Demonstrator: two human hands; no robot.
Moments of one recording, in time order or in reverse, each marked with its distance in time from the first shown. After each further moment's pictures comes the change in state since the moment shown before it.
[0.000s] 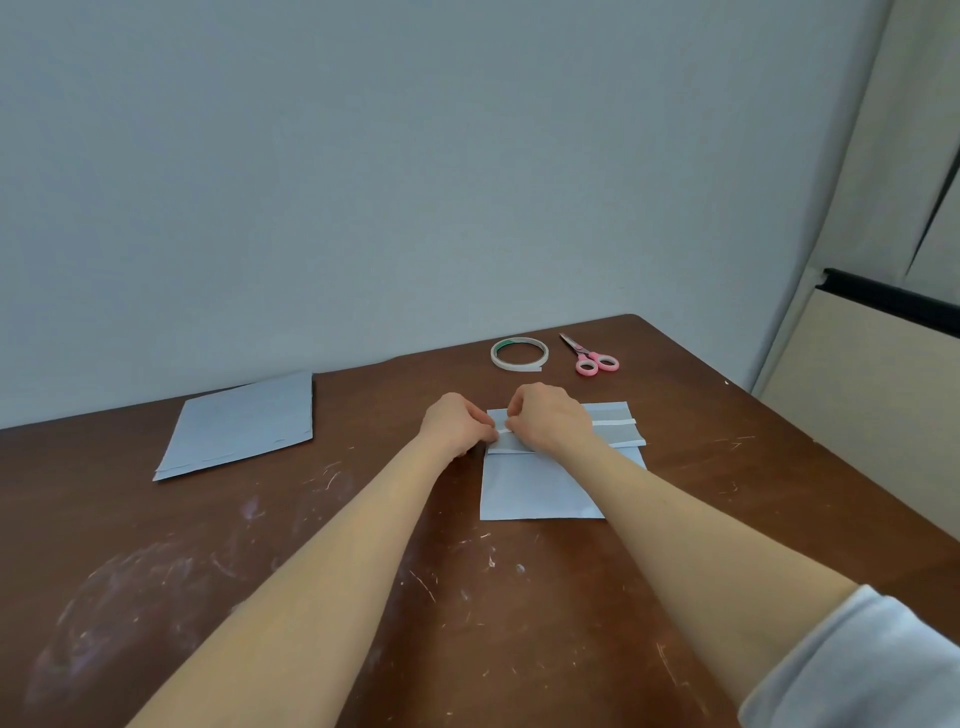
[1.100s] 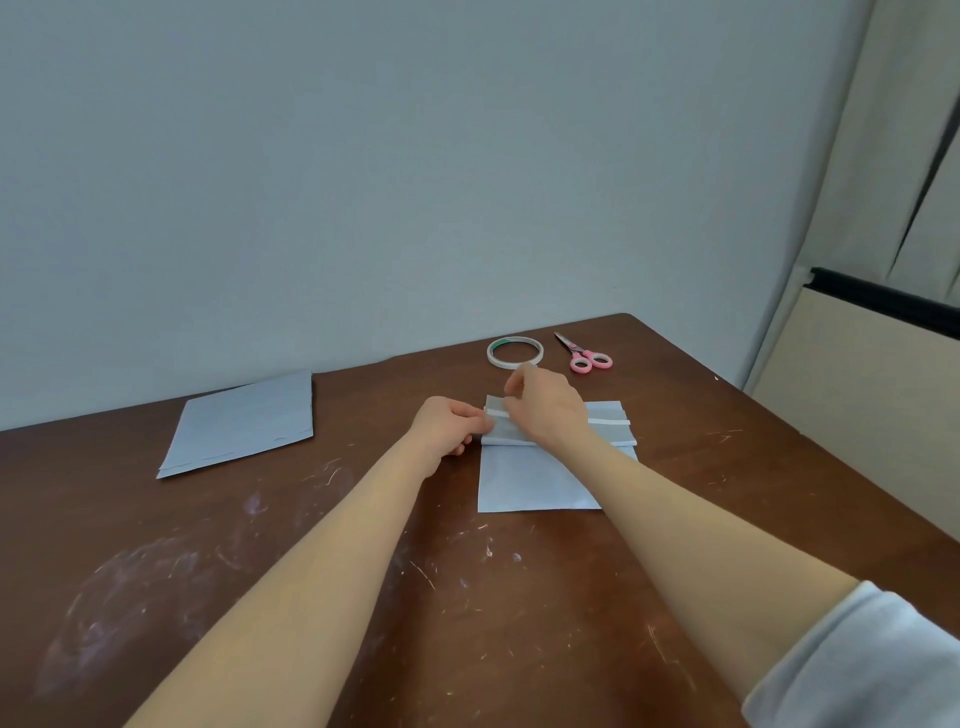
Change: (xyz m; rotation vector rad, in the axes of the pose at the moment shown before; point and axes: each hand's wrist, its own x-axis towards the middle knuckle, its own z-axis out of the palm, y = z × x) left_hand -0.013 -0.009 -0.006 -0.313 -0.034 -0.033; right_hand -0.009 -0.001 -0.008 0.102 0.133 -0.048
